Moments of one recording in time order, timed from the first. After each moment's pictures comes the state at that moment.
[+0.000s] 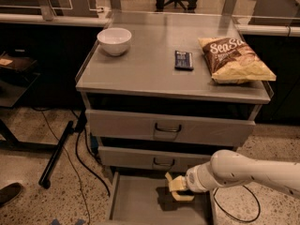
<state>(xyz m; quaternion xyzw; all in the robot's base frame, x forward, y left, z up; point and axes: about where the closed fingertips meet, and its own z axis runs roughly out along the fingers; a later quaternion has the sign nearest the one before) 0.459 -0.117 0.462 -0.09 0.96 0.26 0.11</state>
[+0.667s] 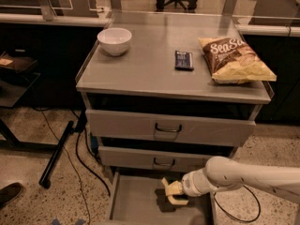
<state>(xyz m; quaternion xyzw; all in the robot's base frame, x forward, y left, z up) 0.463 -0.110 0.399 -0.08 0.95 0.29 0.09</state>
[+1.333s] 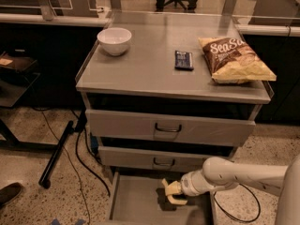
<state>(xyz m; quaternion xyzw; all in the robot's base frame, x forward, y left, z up) 0.478 -0.109 0.360 -0.06 0.95 0.29 0.08</state>
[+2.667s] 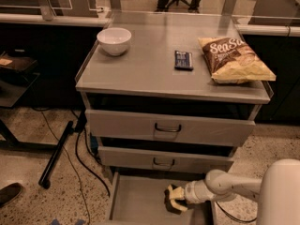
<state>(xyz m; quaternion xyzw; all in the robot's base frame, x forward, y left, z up) 0.493 -0.135 0.248 0.05 0.95 0.32 0.05</state>
